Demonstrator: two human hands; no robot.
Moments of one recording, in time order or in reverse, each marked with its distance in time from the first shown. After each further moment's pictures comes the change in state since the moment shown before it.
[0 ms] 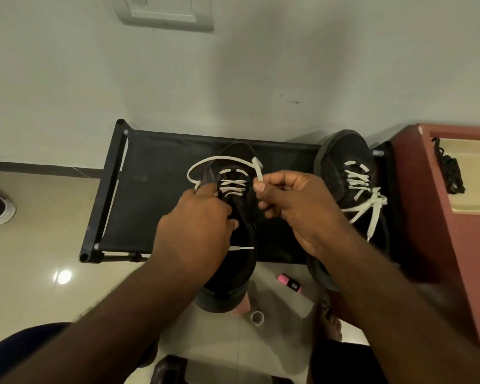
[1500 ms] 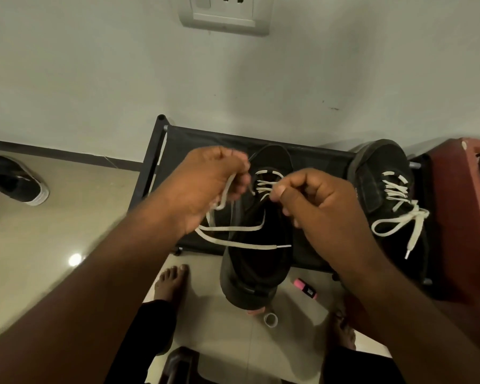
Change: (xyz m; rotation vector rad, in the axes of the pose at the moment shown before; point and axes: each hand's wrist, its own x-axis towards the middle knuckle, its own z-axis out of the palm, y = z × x) left_hand 0.024 -0.047 -0.041 -1.397 -0.075 -0.160; right_hand -0.032 -0.021 0.030 -0.313 -0.048 -0.401
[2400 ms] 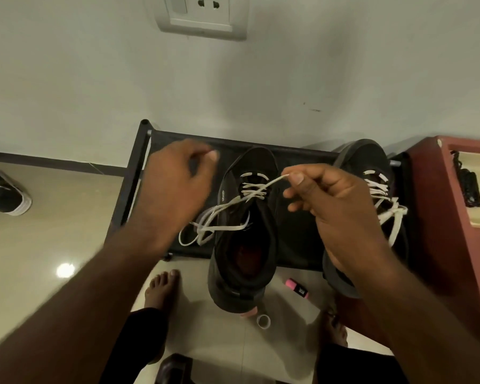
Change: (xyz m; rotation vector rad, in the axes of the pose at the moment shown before) left_hand 0.003 -0.014 -0.008 0.814 0.405 0.466; right_hand 0.003 0.012 -0.023 0.229 0.152 0.060
